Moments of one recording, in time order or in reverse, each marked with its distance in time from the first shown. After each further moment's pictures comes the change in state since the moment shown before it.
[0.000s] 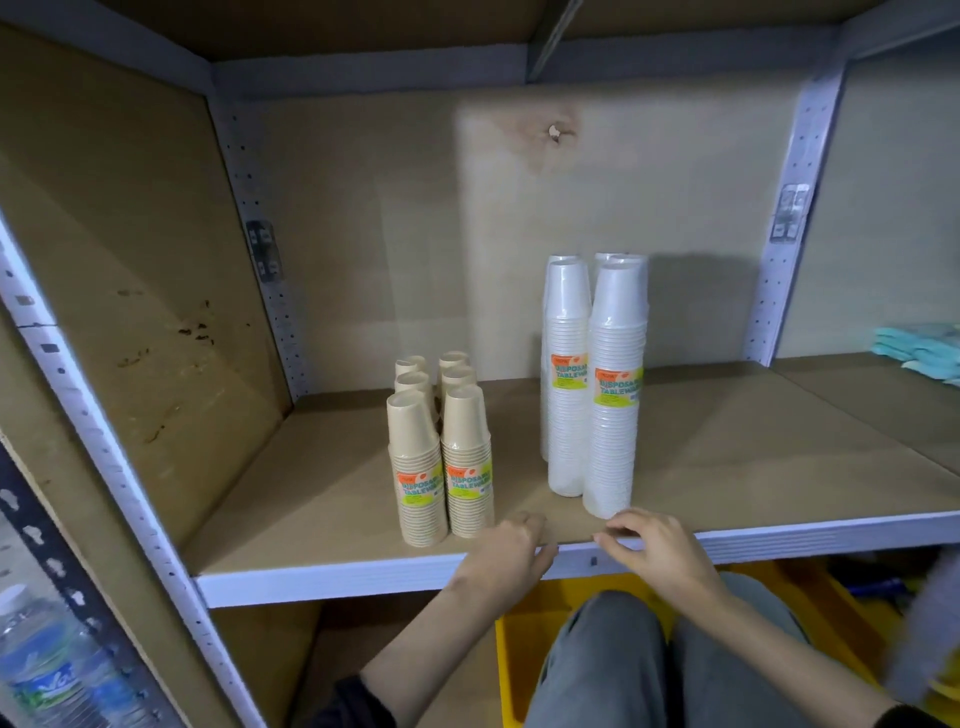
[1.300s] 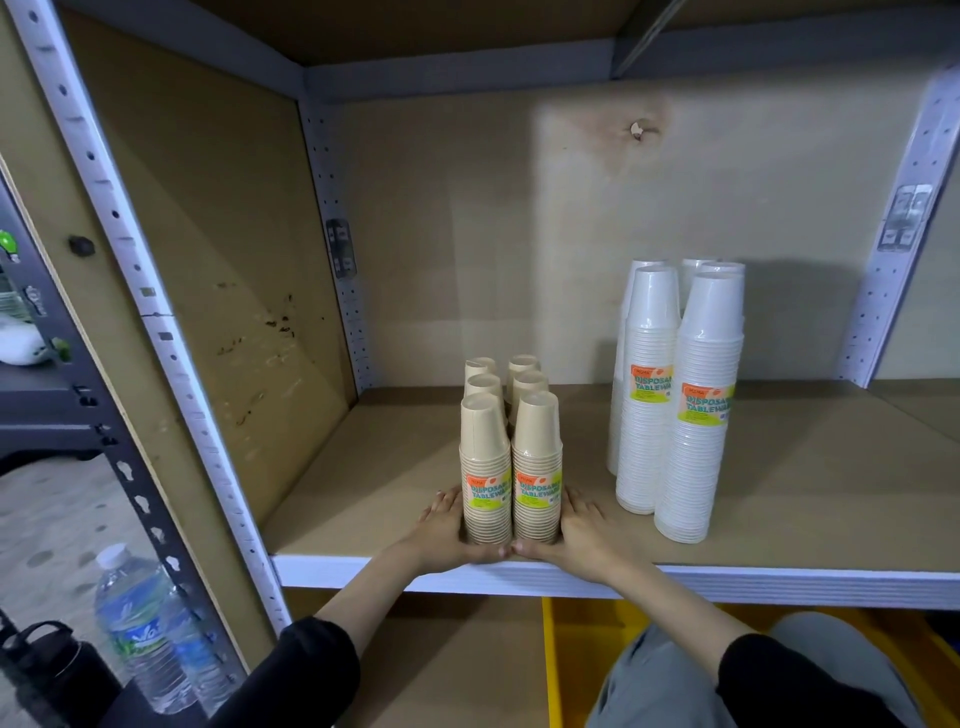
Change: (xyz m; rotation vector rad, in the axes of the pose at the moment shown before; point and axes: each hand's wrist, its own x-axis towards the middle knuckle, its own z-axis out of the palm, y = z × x) left_hand -0.004 -0.151 -0.012 -0.271 -0.038 -0.254; right_hand 0.056 -0.093 0.071 -0.208 -0.302 -0.137
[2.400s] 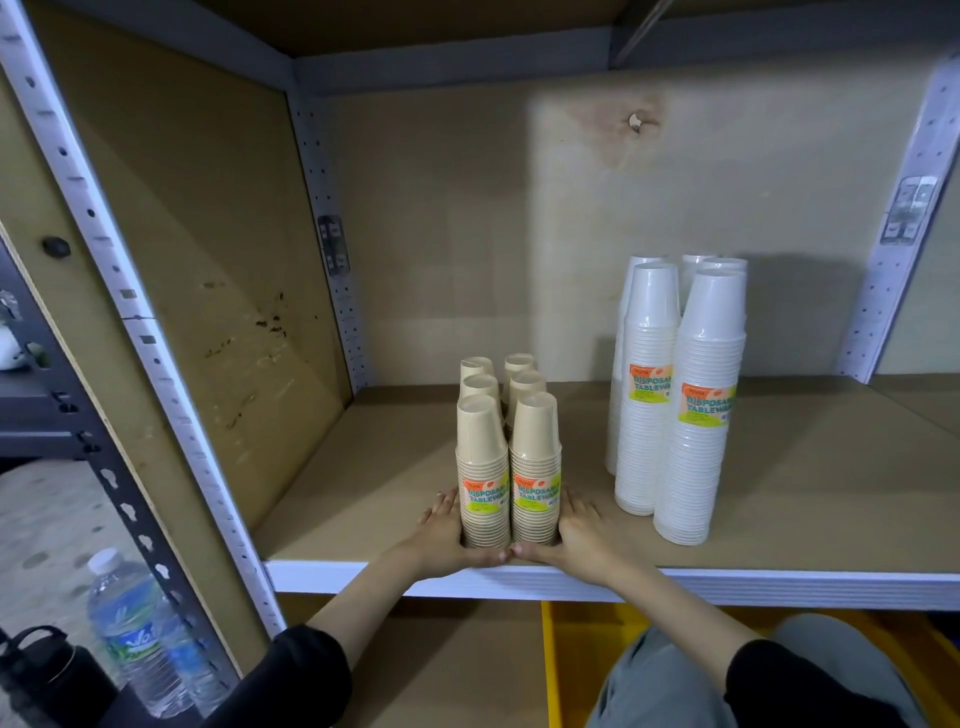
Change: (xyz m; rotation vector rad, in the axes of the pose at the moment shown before) left_hand 0.017 -0.013 0.011 0.016 -0.014 0.033; right_hand 0.021 0.015 0.018 0.016 0.026 -0.020
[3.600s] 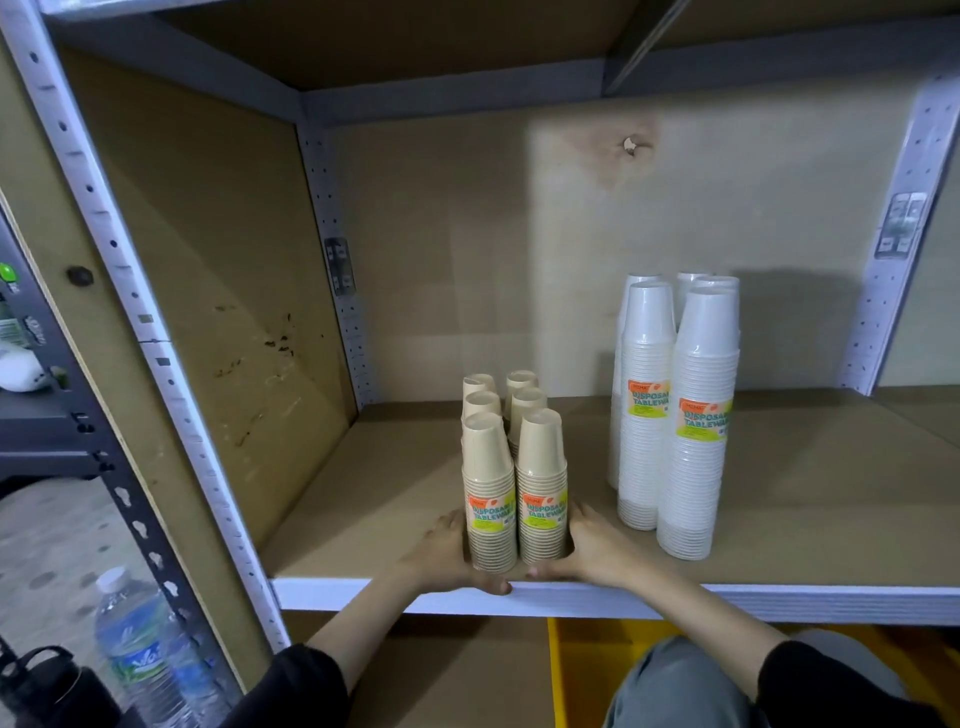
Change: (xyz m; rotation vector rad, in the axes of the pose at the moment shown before) left_hand -0.033 0.035 -0.022 -0.125 -0.042 -0.004; right_hand -0.025 -0.016 -0.044 0.147 -0.118 -0.038
